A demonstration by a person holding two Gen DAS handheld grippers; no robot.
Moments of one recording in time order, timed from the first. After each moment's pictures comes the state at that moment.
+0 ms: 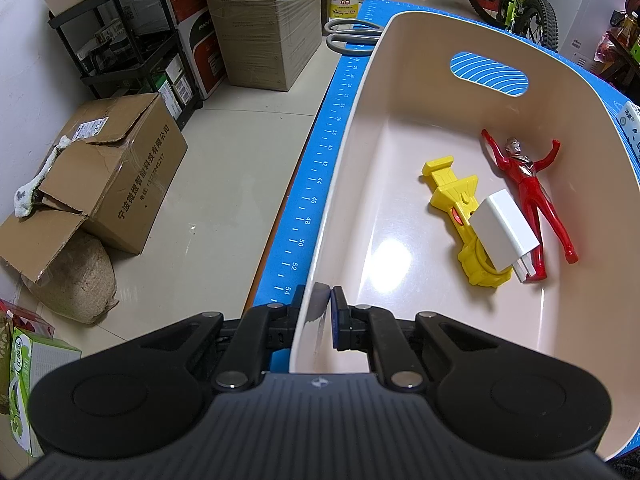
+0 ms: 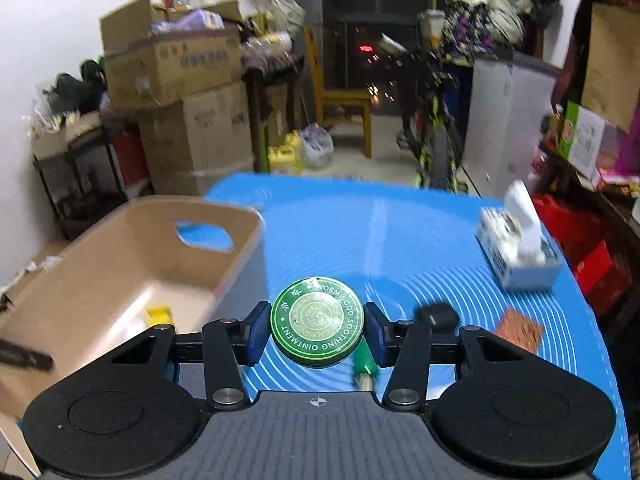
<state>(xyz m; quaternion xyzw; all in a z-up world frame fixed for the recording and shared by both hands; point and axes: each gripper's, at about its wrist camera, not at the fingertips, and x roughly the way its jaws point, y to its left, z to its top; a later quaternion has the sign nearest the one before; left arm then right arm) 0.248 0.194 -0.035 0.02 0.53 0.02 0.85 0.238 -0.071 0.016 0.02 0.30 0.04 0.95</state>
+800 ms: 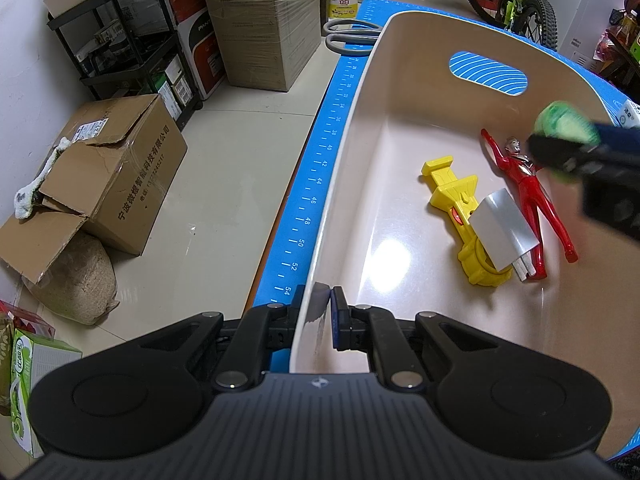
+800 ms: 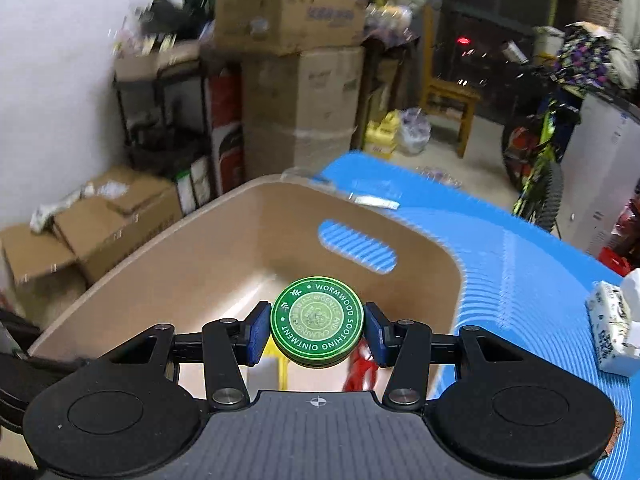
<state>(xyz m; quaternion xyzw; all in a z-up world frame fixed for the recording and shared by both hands) 0.248 0.194 -0.035 0.02 0.53 0.02 0.85 0.304 0.063 0.008 -0.08 0.37 0.15 0.91</state>
